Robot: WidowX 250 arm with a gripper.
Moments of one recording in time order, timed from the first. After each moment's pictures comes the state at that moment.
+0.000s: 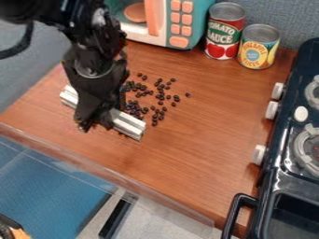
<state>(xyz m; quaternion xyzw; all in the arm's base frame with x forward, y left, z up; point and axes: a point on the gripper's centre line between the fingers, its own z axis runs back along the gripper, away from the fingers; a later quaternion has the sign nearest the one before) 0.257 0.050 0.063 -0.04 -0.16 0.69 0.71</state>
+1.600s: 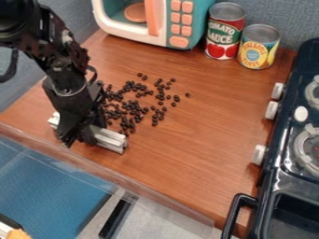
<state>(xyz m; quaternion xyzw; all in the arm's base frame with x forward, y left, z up) 0.253 0.083 0.017 -0.07 -0.09 0.71 0.70</state>
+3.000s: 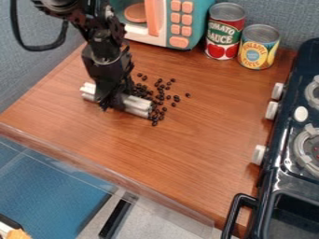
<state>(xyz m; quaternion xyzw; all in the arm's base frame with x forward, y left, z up) 0.338 0.075 0.015 -0.09 -0.12 0.71 0.69</state>
